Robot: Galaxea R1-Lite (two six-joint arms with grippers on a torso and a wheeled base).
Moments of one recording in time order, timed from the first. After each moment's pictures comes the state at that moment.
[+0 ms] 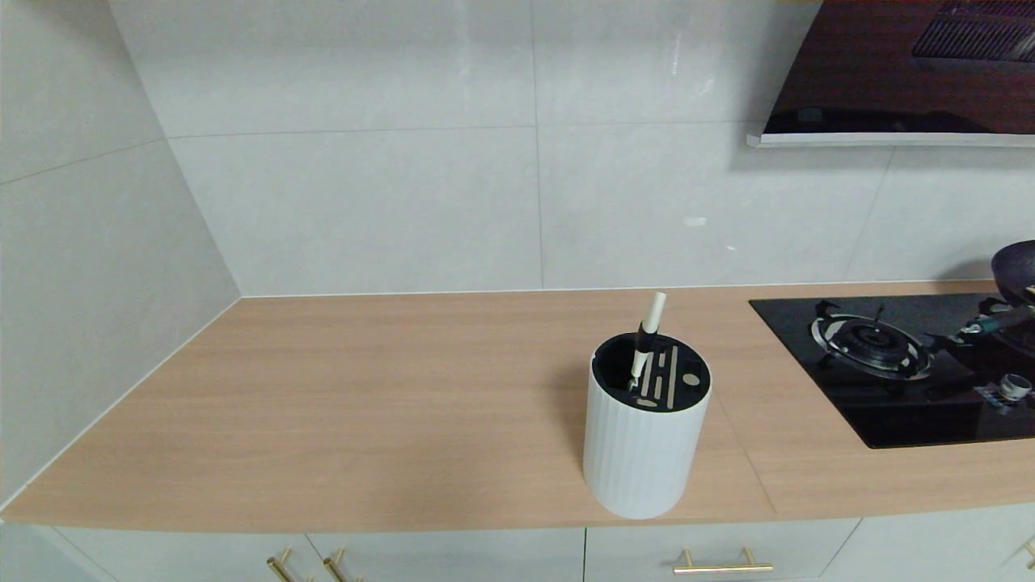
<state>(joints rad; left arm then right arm) 0.00 0.00 -0.01 -0.05 -0.01 0.00 0.00 0.03 -0.19 0.05 -0.34 -0.03</state>
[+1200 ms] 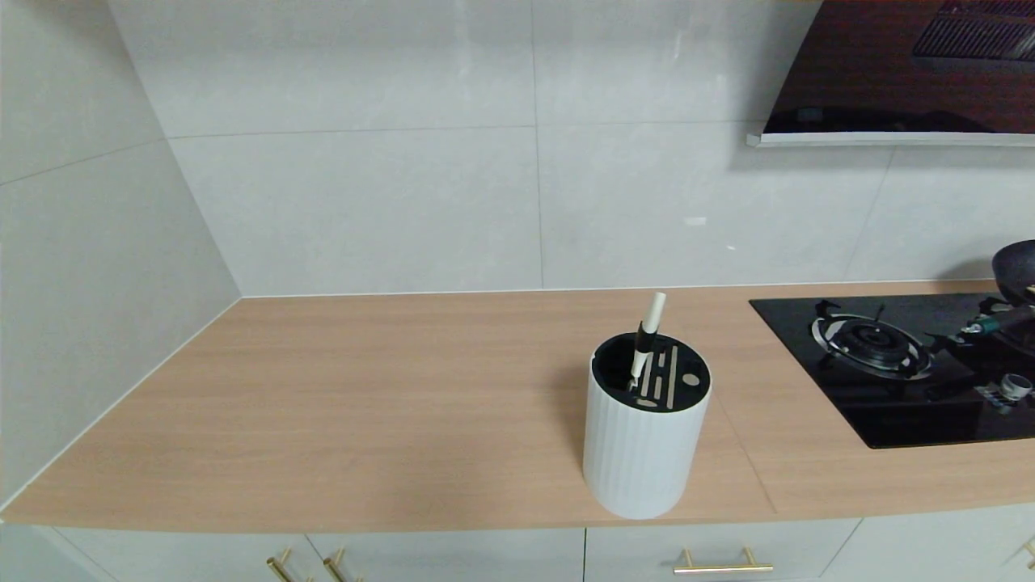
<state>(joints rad) 0.00 0.00 0.00 -0.05 -0.08 0.03 0.00 0.00 0.00 0.00 0.00 0.00</state>
